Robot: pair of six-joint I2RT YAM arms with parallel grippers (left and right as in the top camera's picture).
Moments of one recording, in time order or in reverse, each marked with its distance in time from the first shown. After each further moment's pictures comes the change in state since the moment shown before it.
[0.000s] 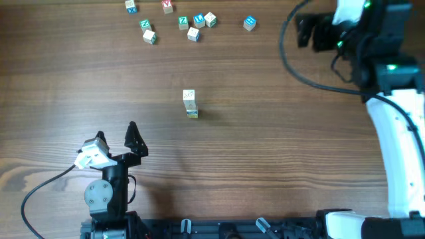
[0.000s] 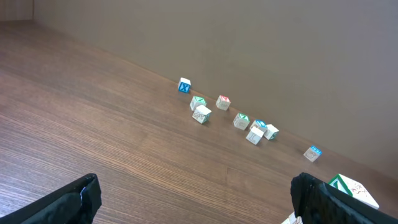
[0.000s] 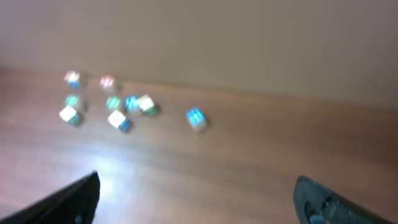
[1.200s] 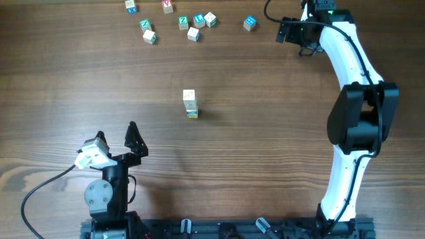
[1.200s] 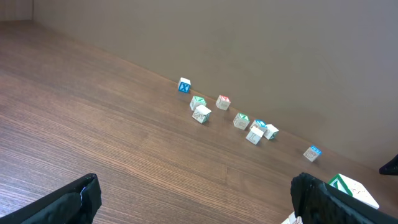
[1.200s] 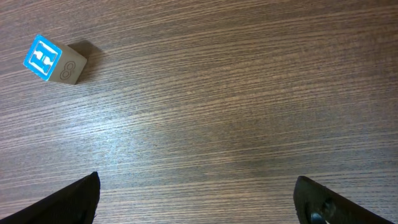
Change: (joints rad) left arm 0.000 0.000 0.000 0.000 0.000 0.000; right arm 0.000 0.809 0.532 -0.290 0.198 0.279
